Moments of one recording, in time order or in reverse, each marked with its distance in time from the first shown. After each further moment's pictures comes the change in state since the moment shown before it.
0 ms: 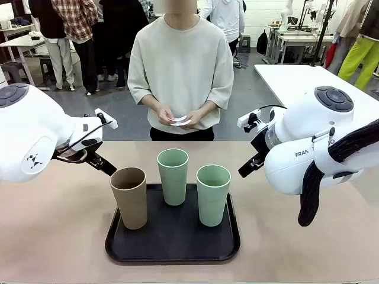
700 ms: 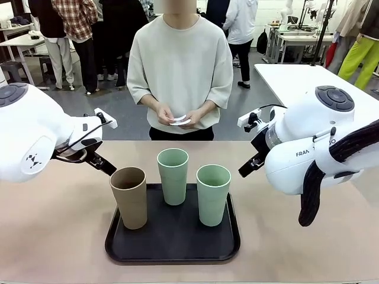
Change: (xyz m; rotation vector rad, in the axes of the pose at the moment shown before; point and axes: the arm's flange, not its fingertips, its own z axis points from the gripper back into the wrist) left arm 0.000 0.000 0.000 0.000 0.000 0.000; right arm 0.000 0.000 0.000 0.000 0.000 0.000
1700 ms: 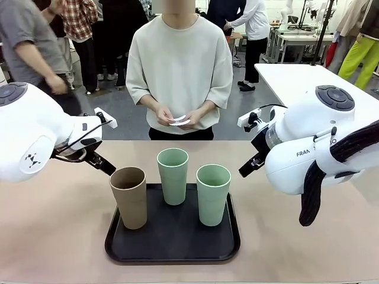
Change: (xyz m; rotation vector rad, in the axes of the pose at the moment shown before) left arm 0.002 0.003 0.006 0.013 -0.001 -0.019; right arm 0.000 -0.002 0.004 -0.005 0.009 0.009
